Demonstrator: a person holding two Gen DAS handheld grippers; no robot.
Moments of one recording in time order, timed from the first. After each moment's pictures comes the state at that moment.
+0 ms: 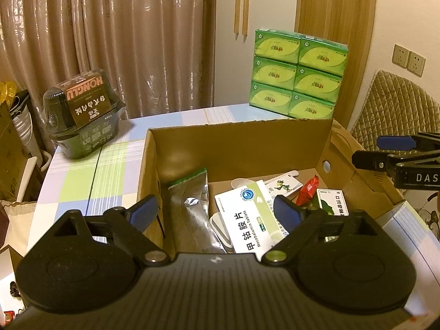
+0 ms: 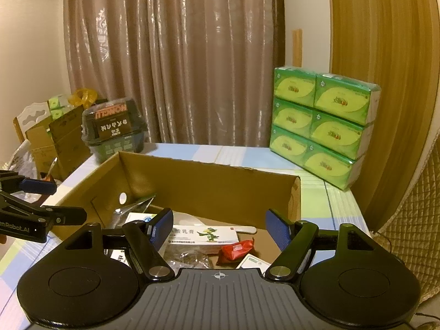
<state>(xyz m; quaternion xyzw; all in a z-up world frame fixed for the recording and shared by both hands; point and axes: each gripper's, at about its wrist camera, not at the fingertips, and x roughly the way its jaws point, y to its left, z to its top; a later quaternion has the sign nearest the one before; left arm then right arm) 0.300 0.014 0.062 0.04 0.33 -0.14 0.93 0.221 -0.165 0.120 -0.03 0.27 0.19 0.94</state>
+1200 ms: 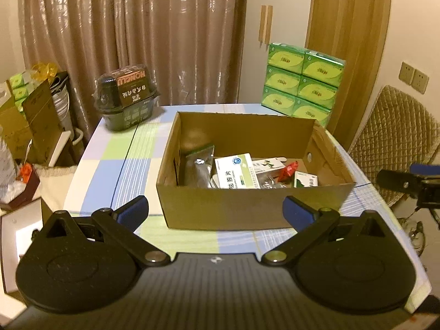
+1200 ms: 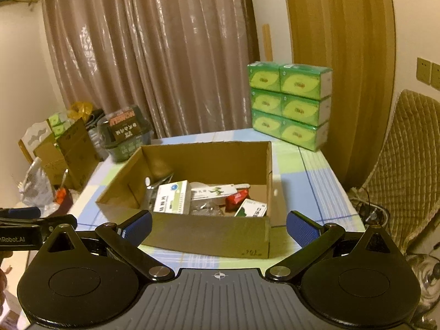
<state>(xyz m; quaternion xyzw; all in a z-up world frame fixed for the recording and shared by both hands) 0.151 0.007 0.126 -0.01 0.33 -0.06 0.94 0.080 -0.202 0.183 0.04 0.30 0.16 0.94</state>
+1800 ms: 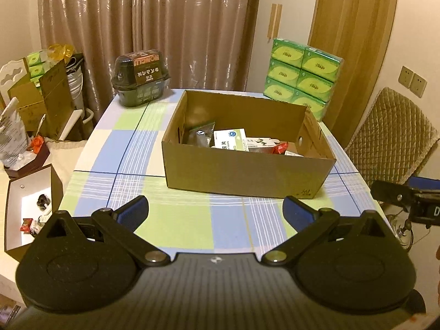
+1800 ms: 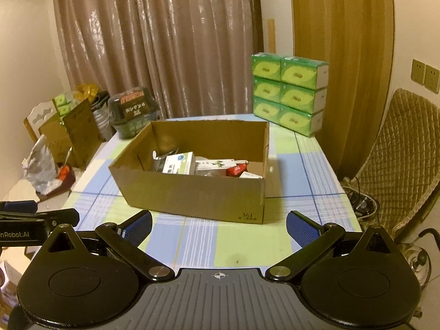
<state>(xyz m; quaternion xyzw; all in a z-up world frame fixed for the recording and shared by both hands) 0.074 -0.004 0.128 -0.02 0.35 -0.03 0.94 0.015 -0.205 0.184 0.00 0.32 0.16 0.93</state>
